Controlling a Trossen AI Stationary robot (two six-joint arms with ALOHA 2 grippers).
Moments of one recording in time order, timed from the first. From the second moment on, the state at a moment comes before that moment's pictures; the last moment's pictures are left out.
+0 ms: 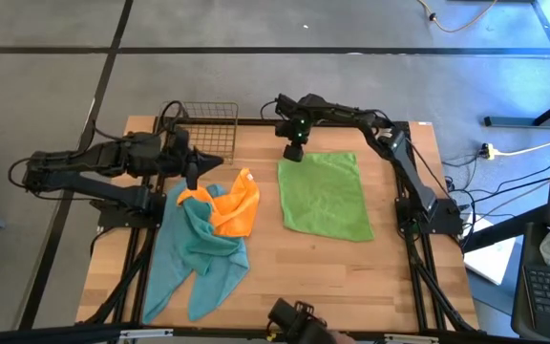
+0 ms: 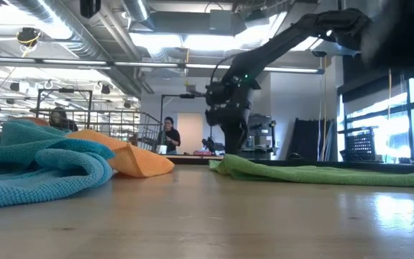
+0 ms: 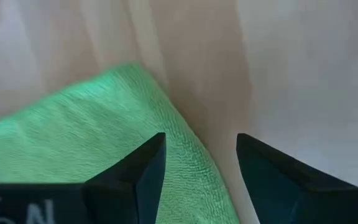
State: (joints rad) left arm 0.03 0.78 0.96 -0.45 -0.23 -0.70; right arm -0.59 2.36 1.96 -1.07 -0.28 -0.32
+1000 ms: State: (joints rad) left arm 0.04 0.78 0.96 -0.44 -0.23 -0.70; right arm -0.57 2.37 1.97 -1.19 -0.44 -0.22
